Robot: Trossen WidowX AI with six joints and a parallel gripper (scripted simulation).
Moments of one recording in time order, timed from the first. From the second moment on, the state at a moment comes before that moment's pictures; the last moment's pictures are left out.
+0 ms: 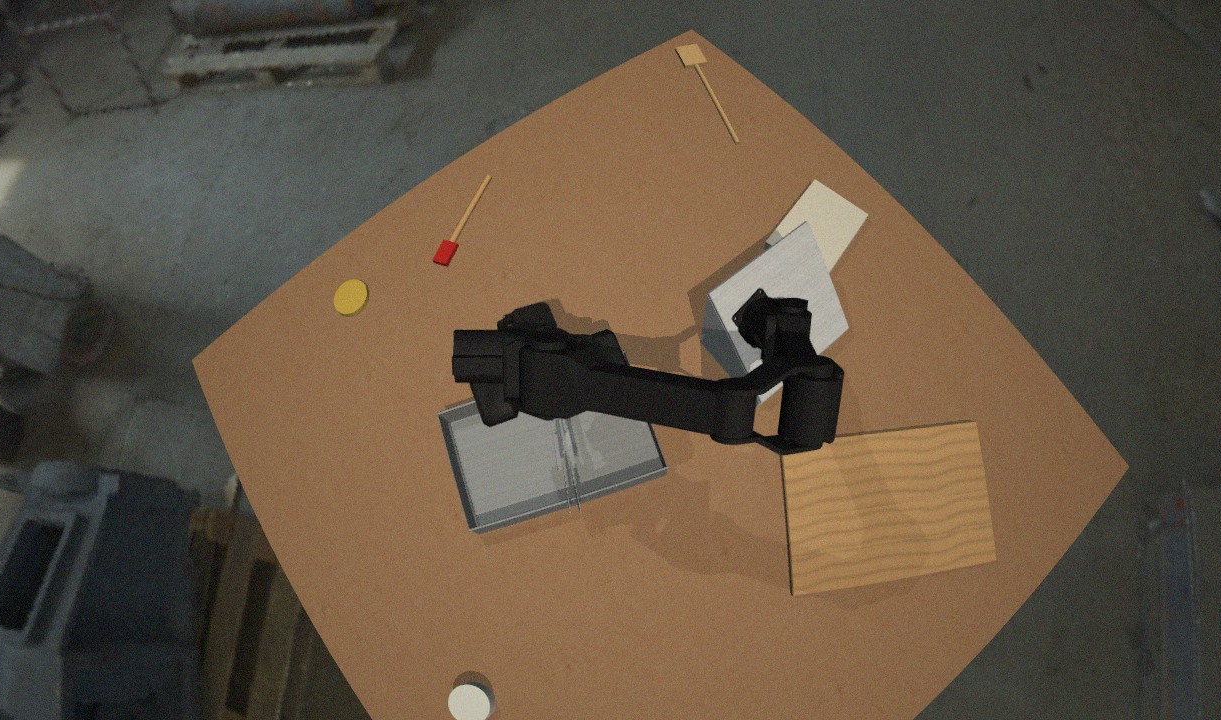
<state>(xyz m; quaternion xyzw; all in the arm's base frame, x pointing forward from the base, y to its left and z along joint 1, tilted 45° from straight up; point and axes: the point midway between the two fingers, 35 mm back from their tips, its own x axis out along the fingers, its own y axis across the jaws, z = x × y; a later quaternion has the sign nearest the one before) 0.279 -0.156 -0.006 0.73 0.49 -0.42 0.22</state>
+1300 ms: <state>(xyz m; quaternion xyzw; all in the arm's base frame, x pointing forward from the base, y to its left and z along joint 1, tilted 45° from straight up) 0.332 -0.076 -0.030 0.75 0.50 -0.42 0.08</state>
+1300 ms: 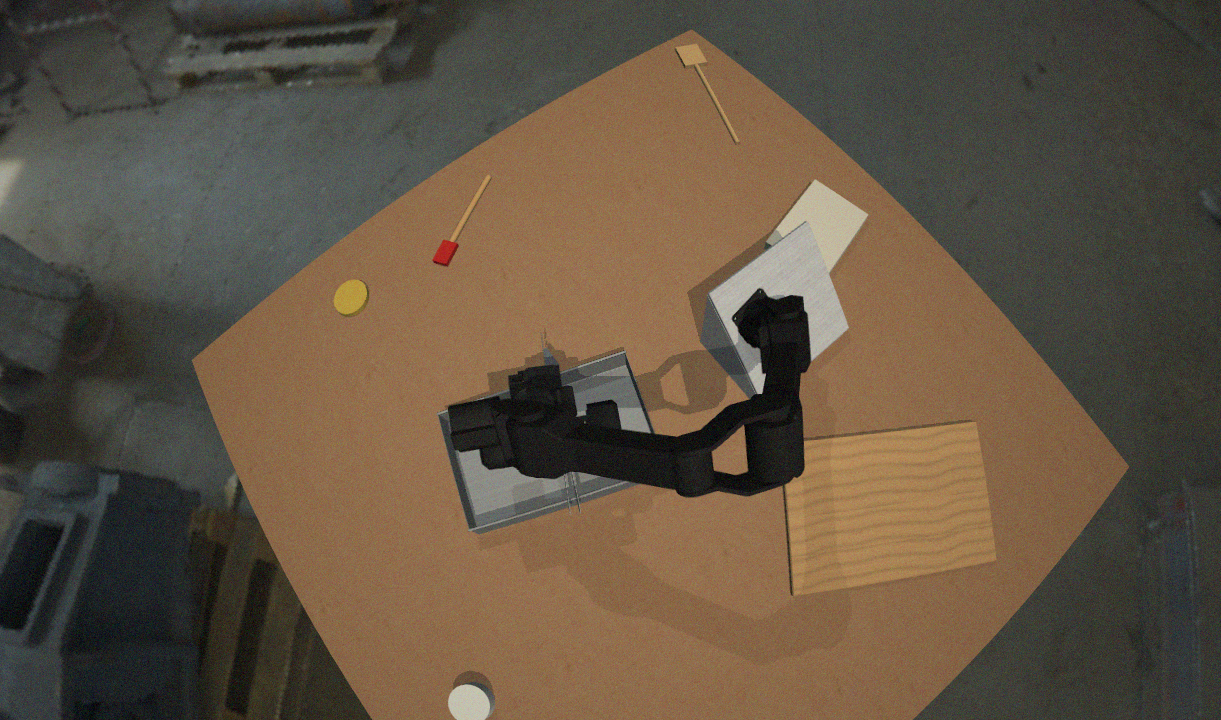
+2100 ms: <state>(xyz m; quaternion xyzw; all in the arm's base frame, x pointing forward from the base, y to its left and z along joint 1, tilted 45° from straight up) 0.336 -0.048 -0.057 0.75 0.50 -0.42 0.08</state>
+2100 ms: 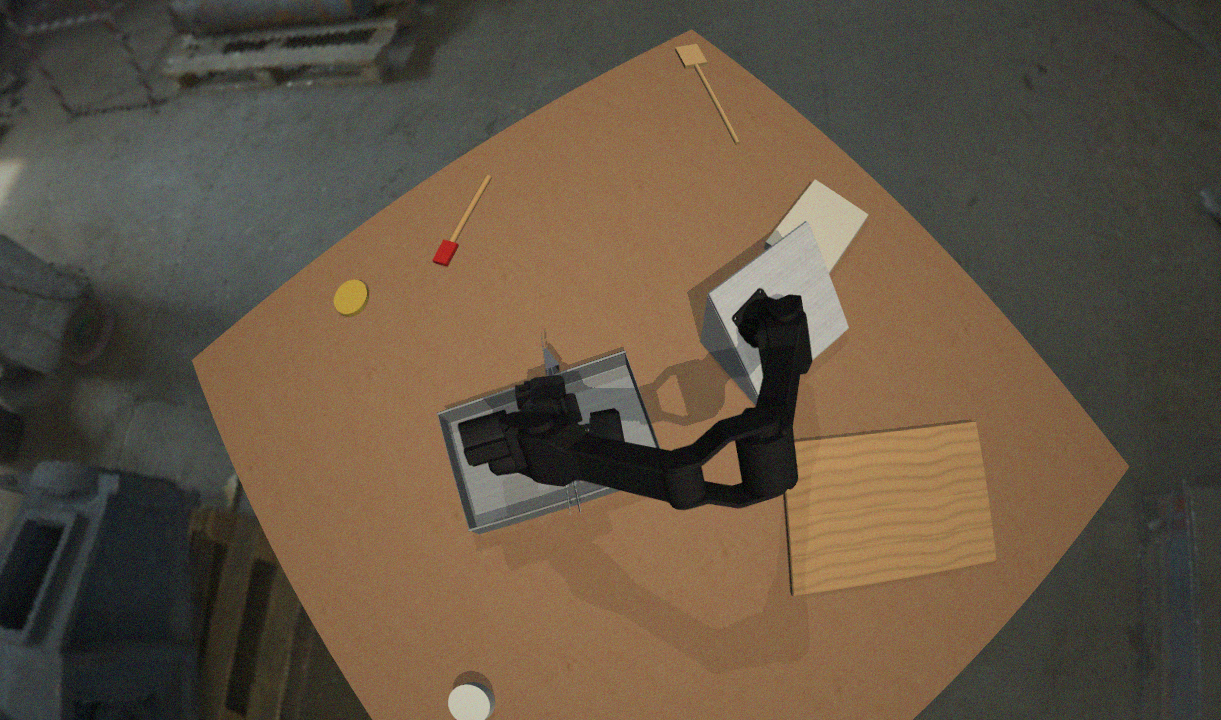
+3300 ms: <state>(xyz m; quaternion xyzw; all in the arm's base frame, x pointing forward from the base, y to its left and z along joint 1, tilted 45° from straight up) 0.336 -0.044 -0.060 0.75 0.50 -0.42 0.08</state>
